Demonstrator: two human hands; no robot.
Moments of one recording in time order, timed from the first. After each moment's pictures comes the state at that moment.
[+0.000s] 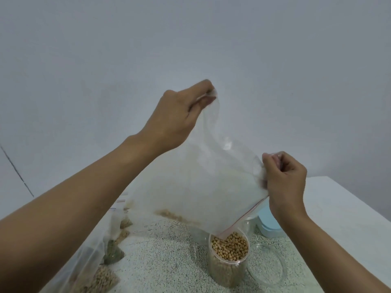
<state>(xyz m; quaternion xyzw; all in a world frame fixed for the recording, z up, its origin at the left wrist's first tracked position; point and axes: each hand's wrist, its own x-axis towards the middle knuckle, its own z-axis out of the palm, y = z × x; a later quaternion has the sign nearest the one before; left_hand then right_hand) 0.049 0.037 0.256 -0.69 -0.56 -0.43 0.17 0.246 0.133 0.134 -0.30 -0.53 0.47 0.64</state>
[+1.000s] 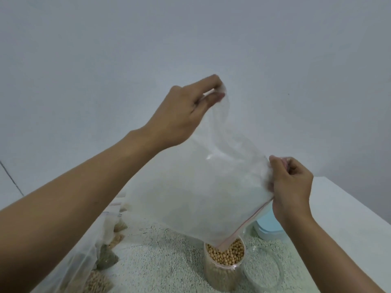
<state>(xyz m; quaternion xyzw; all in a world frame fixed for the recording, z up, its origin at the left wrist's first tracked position) 0.062 0.052 0.265 -0.71 -0.56 -0.42 0.09 0.255 0.151 0.126 -0.35 -0.47 0.50 0.64</state>
